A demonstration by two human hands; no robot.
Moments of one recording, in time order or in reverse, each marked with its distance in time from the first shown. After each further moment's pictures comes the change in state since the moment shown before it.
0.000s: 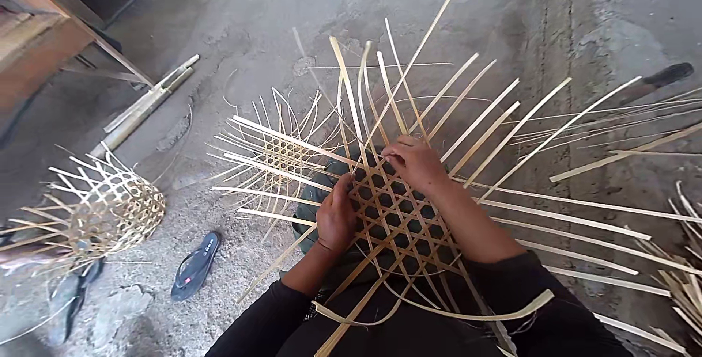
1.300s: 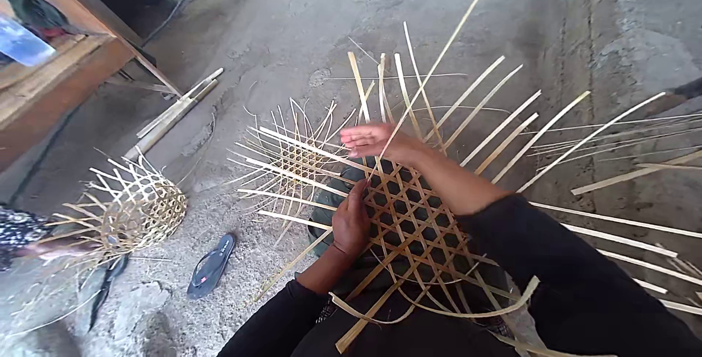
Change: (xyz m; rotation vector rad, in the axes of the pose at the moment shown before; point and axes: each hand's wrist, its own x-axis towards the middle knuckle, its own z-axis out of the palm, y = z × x) left_hand 0.001 0.002 0.000 -0.044 0.001 -0.002; right_hand 0.094 -0.045 0.007 0.864 -0.436 -0.031
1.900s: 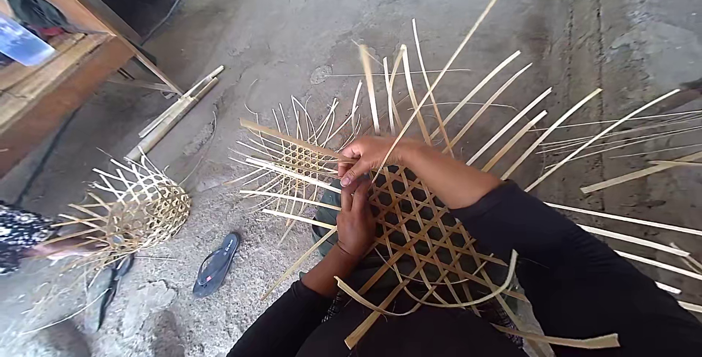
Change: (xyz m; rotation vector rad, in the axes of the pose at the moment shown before) left_hand 0.003 0.000 -0.001 -0.079 0.058 0.003; right_hand 0.028 -0.025 0.017 -0.283 -0.487 0.214
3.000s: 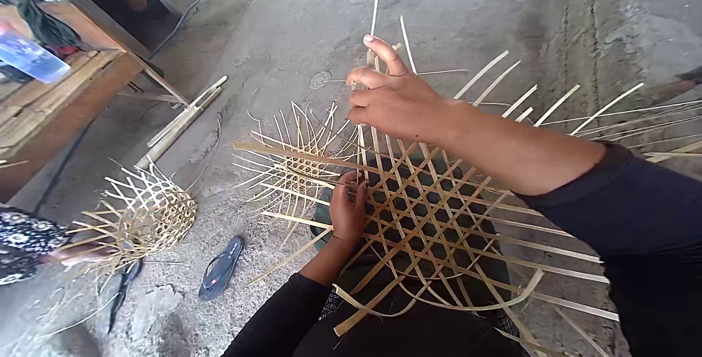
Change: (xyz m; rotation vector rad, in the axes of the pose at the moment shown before) left_hand 0.018 -0.001 0.002 -0.288 -0.059 -0.346; right_hand -0.081 -0.056 -0.042 -1.354 0.594 -0.412
